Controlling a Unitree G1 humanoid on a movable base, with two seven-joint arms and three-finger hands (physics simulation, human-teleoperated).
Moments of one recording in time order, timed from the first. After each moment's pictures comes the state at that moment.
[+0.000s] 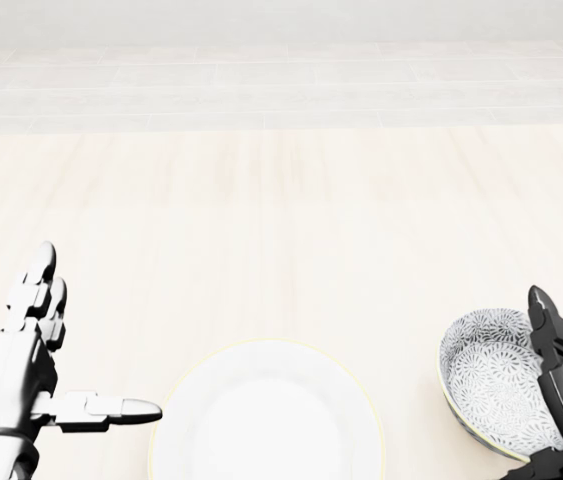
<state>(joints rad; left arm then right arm) 0.03 0.08 0.16 -0.14 0.08 0.06 -0.12 0.19 -0.13 -0.32 -0.33 -0.92 0.09 0.33</state>
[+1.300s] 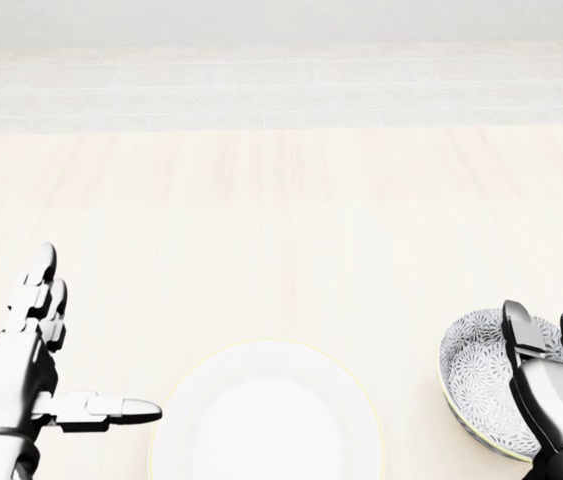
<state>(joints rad) 0.02 0.08 0.16 -0.12 0.08 0.05 -0.12 0.13 -0.17 -0.23 -0.23 -1.33 0.09 0.37</state>
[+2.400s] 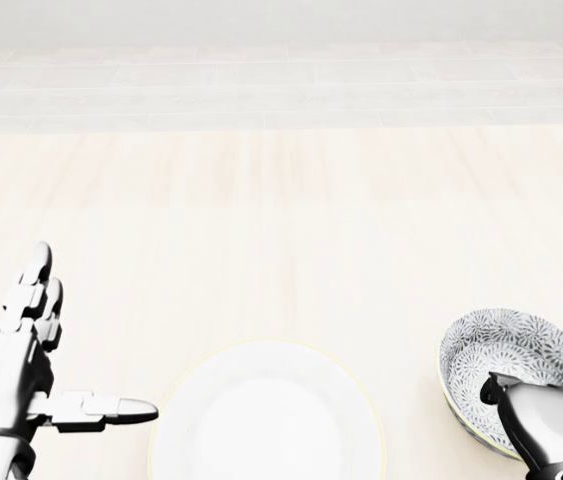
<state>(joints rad) 0.02 0.08 0.17 -0.13 0.08 0.05 -0.12 0.16 -0.16 -0.19 -0.15 -1.41 0.09 0.36</state>
